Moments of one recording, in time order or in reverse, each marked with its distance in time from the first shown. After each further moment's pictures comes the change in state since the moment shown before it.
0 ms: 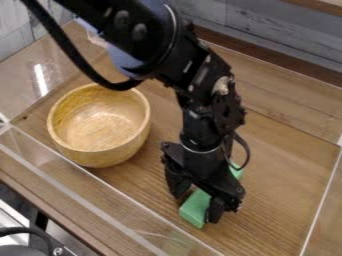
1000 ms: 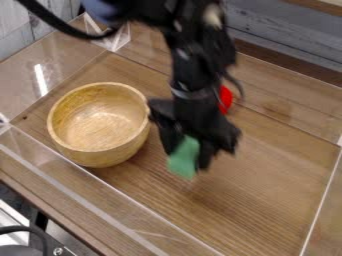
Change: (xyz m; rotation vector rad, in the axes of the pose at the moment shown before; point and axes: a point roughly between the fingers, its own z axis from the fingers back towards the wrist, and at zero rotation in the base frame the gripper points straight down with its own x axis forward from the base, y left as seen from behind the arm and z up) arm 0.021 0.037 0.058 0.031 -0.071 0.235
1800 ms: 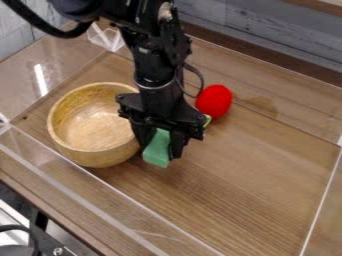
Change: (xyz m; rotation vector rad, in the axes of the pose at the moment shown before) arm 0.001 0.026 -0.022 0.007 0.001 0.065
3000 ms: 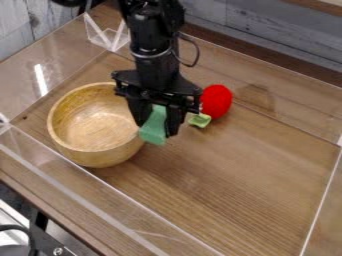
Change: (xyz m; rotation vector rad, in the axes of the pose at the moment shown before) arm 0.018 0.019 0.016 -0.008 0.039 0.038
